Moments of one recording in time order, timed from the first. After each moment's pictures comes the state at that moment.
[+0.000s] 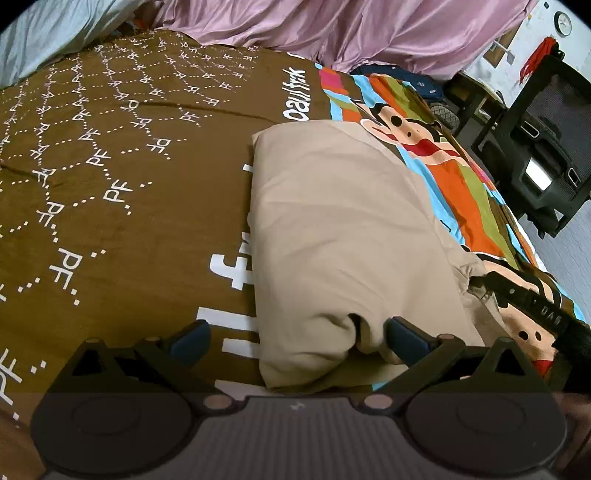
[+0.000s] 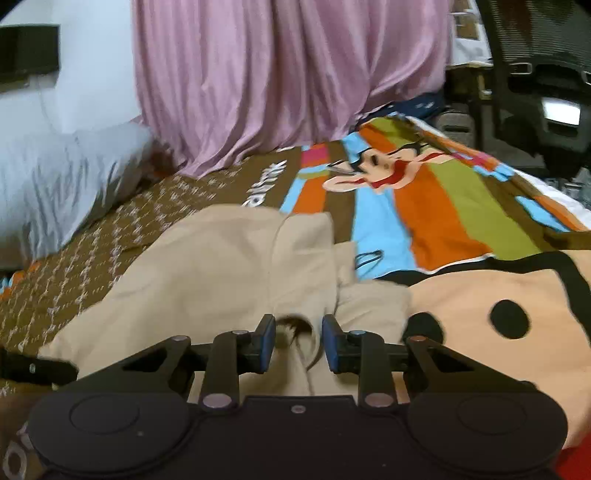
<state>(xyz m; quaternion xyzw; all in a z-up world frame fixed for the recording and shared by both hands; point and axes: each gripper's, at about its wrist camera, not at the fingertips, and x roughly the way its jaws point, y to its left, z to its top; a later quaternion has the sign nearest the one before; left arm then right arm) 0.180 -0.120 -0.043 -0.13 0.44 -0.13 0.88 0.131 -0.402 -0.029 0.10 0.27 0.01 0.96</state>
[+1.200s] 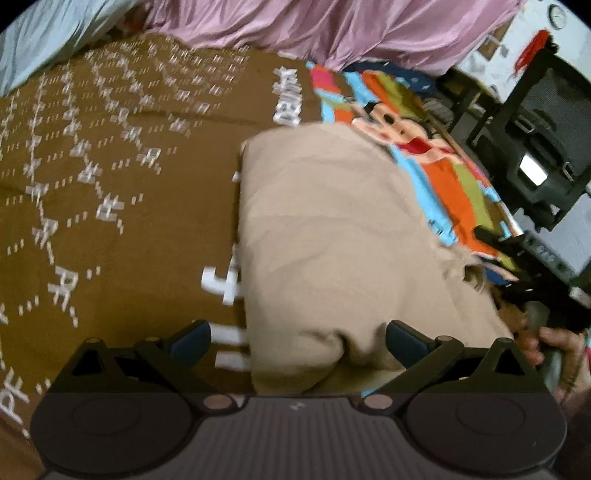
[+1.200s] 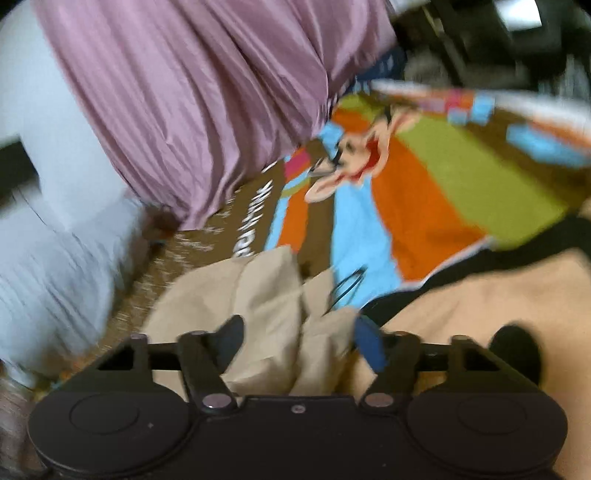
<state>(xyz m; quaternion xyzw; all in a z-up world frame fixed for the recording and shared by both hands) 0.188 -0.123 -0.025 -0.12 0.44 -0.15 0.88 0.197 -0.496 -0.050 0.31 0.27 0.06 0.91</state>
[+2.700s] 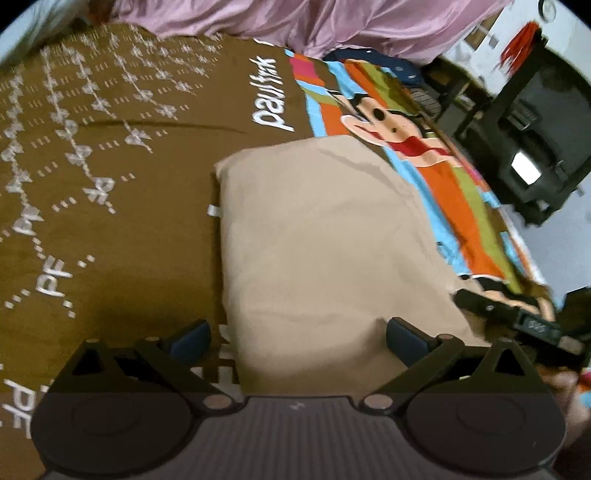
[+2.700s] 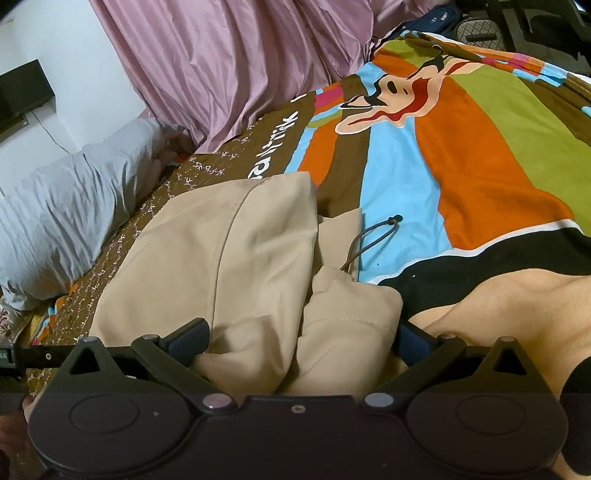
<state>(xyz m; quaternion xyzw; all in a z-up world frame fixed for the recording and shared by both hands) 0.284 -0.114 -0.056 -0.13 0.46 -0.20 0.85 0.243 -0.464 -0.073 0.21 0.35 0.11 0.91</state>
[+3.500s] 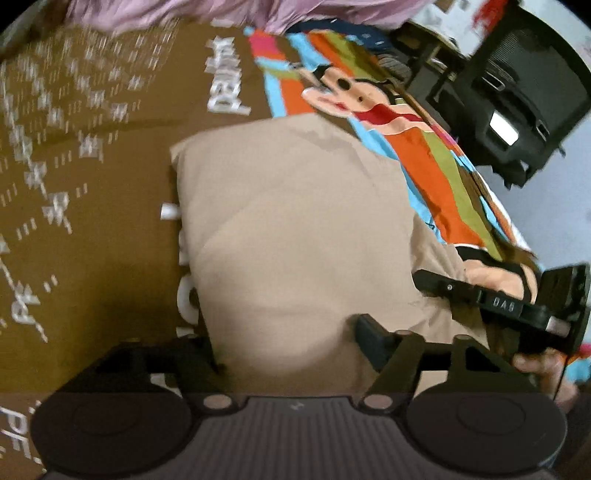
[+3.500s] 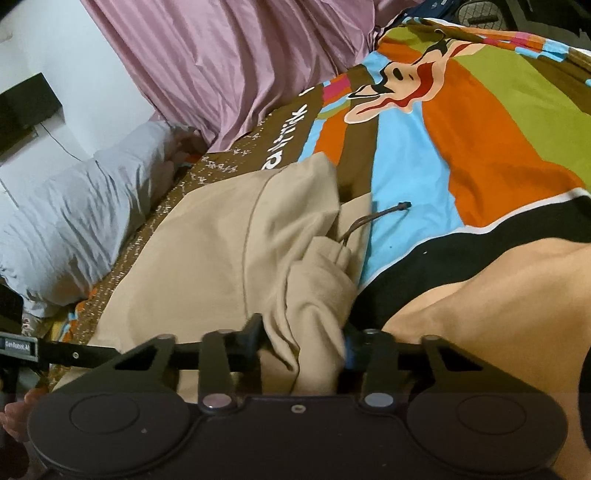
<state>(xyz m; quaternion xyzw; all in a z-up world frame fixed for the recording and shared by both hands) 0.289 -0.153 -0.033 -0.06 0.48 -0.24 0.84 0.239 -0.469 -0.077 0.25 0.35 0.14 0.89</state>
